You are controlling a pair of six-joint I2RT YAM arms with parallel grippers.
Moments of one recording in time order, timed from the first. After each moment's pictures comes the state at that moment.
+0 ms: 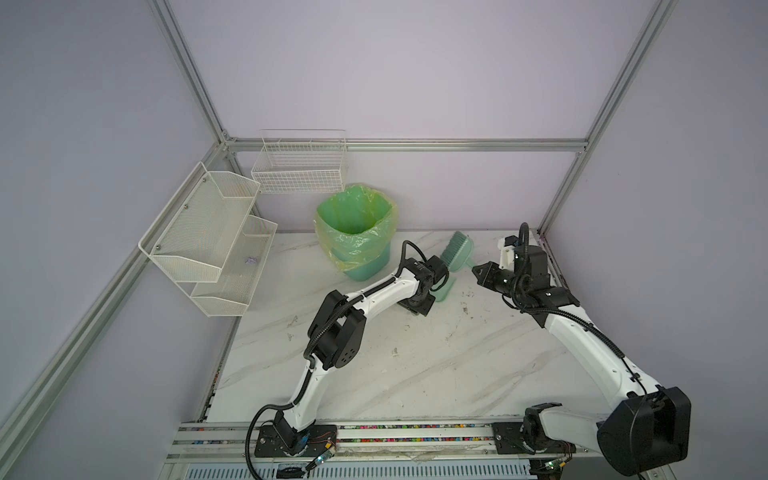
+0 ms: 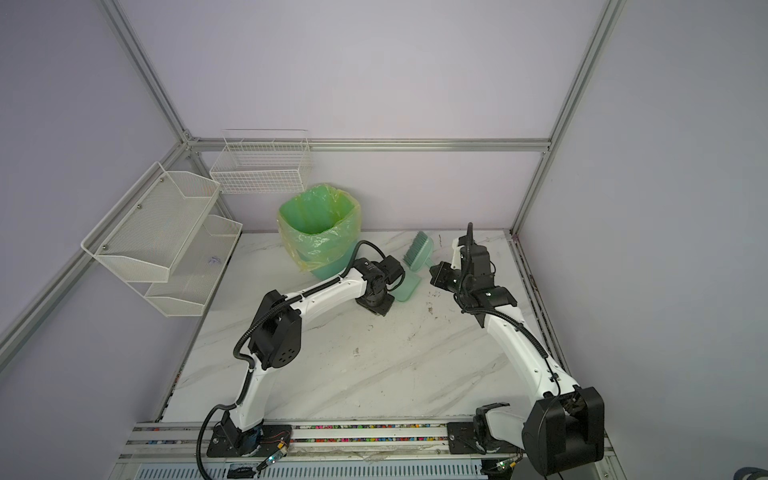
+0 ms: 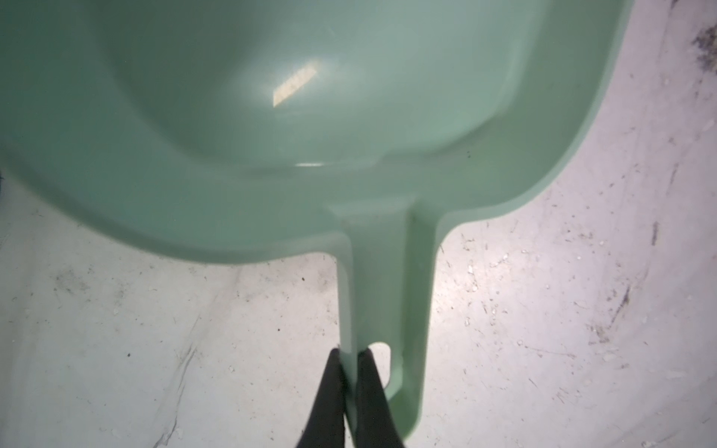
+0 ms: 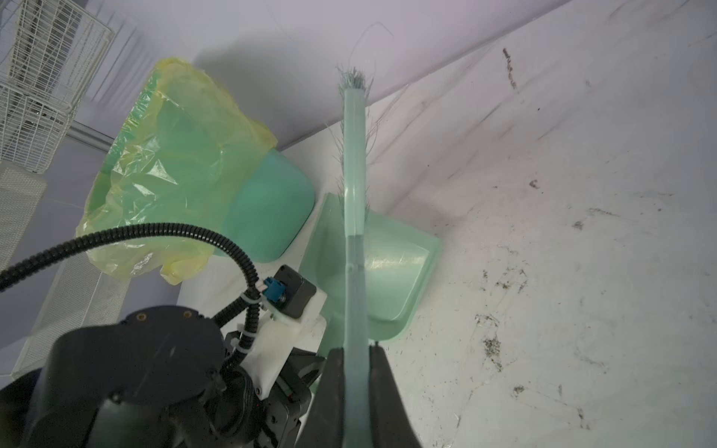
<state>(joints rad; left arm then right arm) -0.76 2.21 1.94 -1.08 -0.15 -0.27 0.23 1.23 0.98 -0.28 -0.29 0.60</state>
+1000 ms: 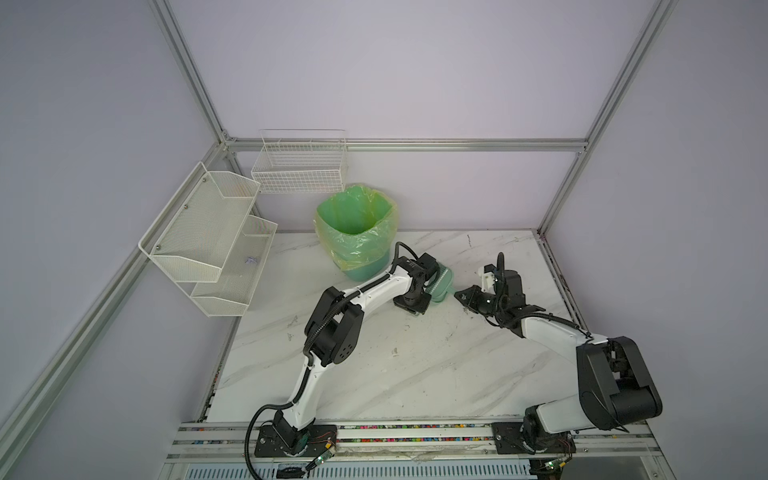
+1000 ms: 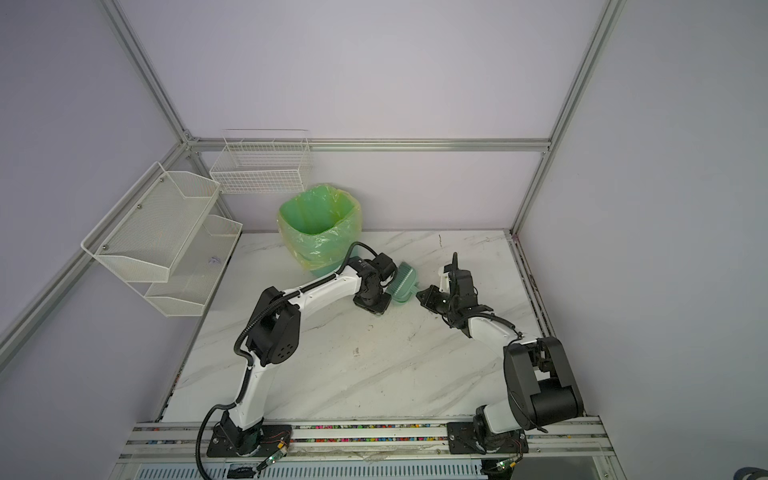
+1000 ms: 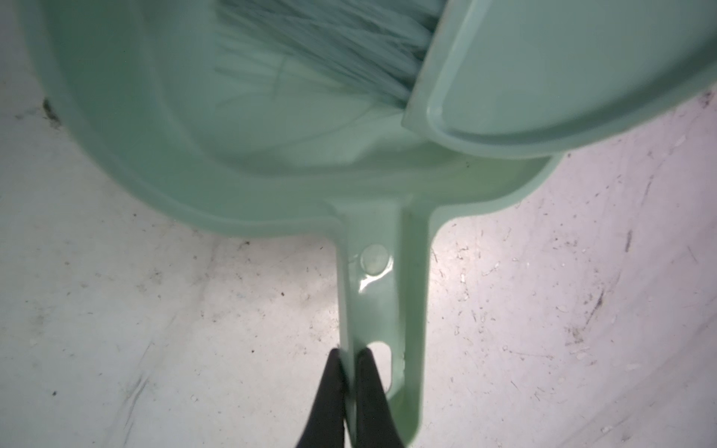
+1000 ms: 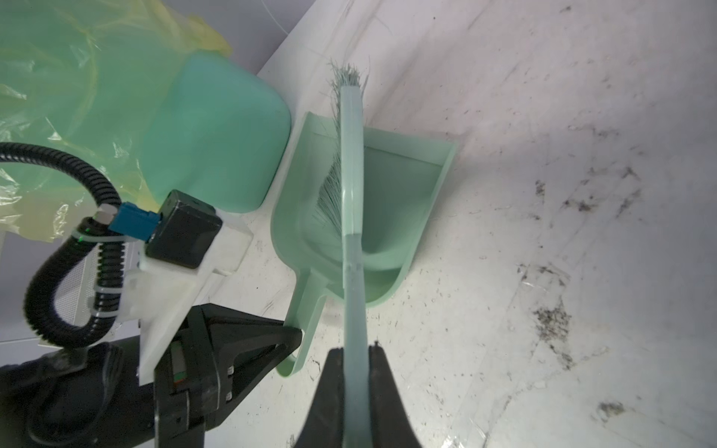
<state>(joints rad) -0.73 2.21 1.89 -1.03 -0.02 -0.27 0.23 1.47 0.71 0.10 -0.44 0.70</state>
